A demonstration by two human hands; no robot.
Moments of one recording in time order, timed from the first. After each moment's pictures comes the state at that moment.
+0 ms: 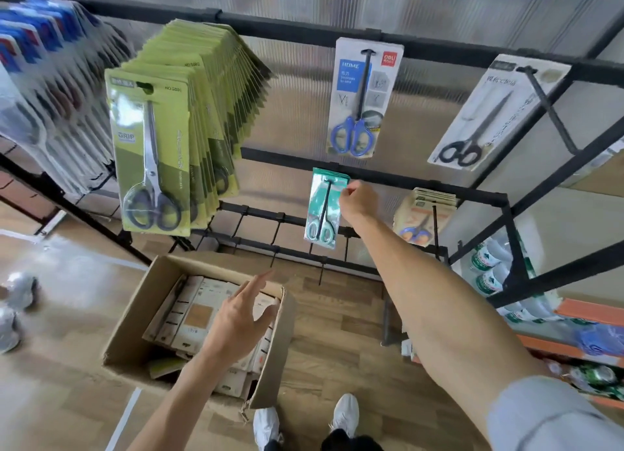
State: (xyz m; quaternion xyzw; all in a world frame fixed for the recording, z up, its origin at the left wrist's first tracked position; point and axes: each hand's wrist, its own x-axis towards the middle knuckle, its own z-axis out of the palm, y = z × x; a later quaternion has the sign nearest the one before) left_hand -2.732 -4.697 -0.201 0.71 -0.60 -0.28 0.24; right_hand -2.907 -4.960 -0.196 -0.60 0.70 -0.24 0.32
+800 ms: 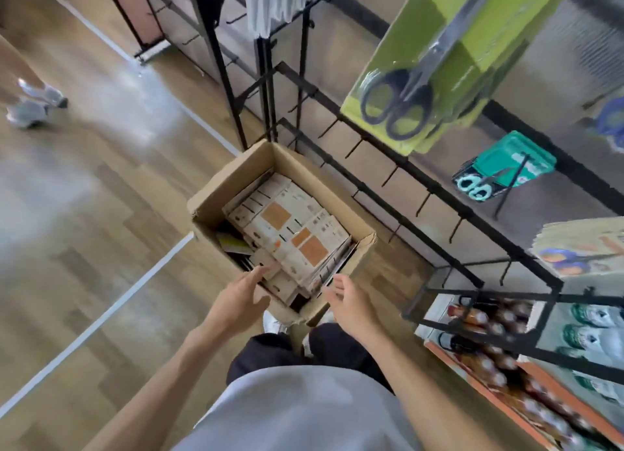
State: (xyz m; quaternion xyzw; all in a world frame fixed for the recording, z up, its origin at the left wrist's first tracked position) left_hand -2.618 -4.530 -0.315 0.81 -0.40 -0.39 0.15; right_hand -2.813 -4.680 -0.327 -0.69 0.51 0.12 0.50
